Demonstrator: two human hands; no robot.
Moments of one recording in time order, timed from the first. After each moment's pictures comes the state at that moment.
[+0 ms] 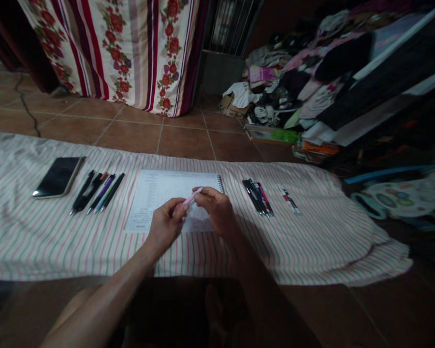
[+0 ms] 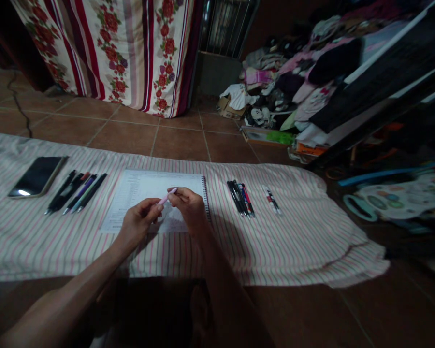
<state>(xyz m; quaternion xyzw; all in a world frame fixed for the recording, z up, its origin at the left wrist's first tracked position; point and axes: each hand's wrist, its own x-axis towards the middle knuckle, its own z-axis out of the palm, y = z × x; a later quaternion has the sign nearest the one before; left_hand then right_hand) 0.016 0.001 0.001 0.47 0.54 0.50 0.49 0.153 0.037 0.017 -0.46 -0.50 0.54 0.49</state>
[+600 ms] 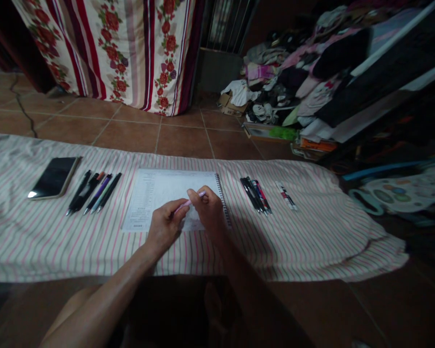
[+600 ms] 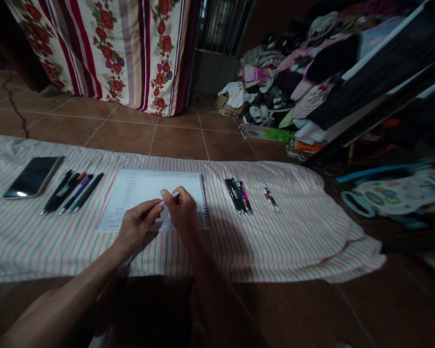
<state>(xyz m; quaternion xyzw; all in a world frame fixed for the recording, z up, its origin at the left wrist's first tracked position) 0.016 -0.004 -0.008 0.56 0.55 0.49 0.38 0.137 0.027 0.016 -0.57 -0.57 0.36 0.47</state>
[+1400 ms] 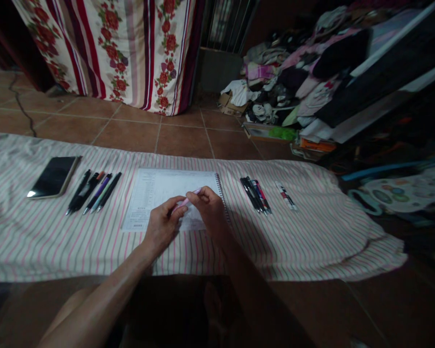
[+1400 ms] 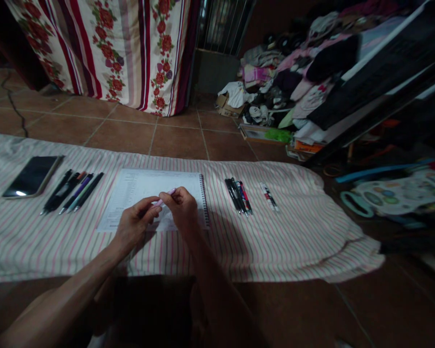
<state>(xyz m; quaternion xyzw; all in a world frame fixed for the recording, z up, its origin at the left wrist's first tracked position) 0.012 -0.003 -0.003 0.55 0.54 0.47 0.42 0.140 0.028 0.017 -0.54 -0.51 0.46 0.49</state>
